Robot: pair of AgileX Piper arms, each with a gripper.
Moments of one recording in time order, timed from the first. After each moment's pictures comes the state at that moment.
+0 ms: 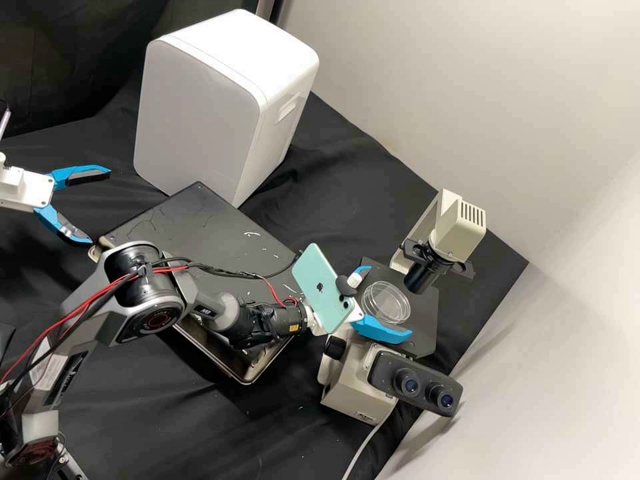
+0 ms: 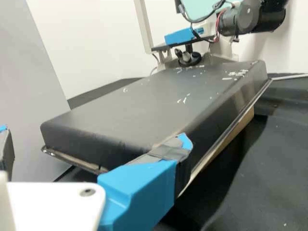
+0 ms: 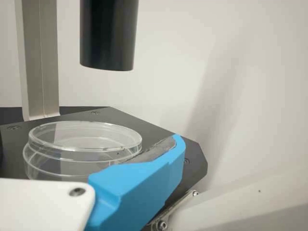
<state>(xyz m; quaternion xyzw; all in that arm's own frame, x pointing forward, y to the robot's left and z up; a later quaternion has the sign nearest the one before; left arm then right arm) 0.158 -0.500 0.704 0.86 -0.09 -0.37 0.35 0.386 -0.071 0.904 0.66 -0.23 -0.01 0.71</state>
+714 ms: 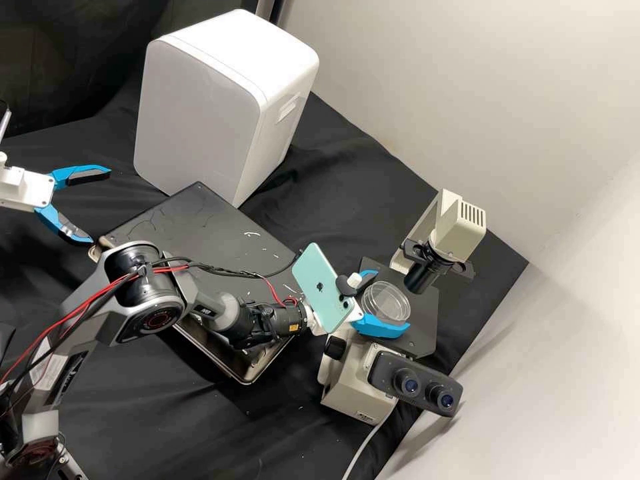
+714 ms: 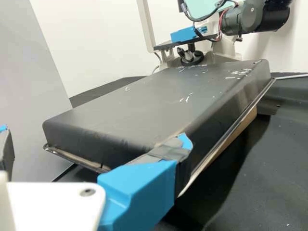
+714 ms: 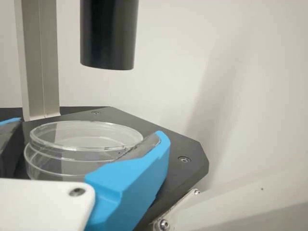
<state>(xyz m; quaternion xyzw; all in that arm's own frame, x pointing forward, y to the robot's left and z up) 0.159 -0.499 0.705 0.86 -0.09 -0.36 0.35 0.386 -0.071 0.904 0.67 -0.23 -0.01 0.71</state>
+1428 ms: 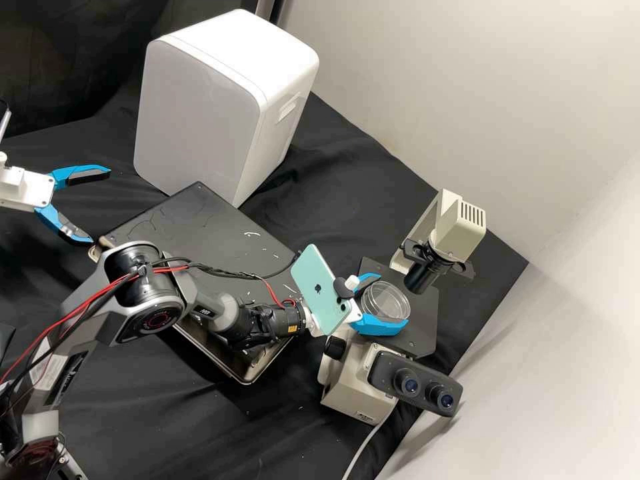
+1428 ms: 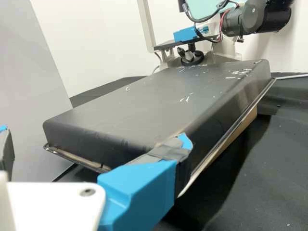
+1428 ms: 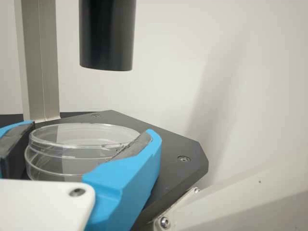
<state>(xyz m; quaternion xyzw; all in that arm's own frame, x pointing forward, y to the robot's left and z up) 0.159 -0.499 0.705 0.86 -0.09 -0.36 0.35 0.385 -0.072 0.902 0.67 -0.23 -0.02 0.70</state>
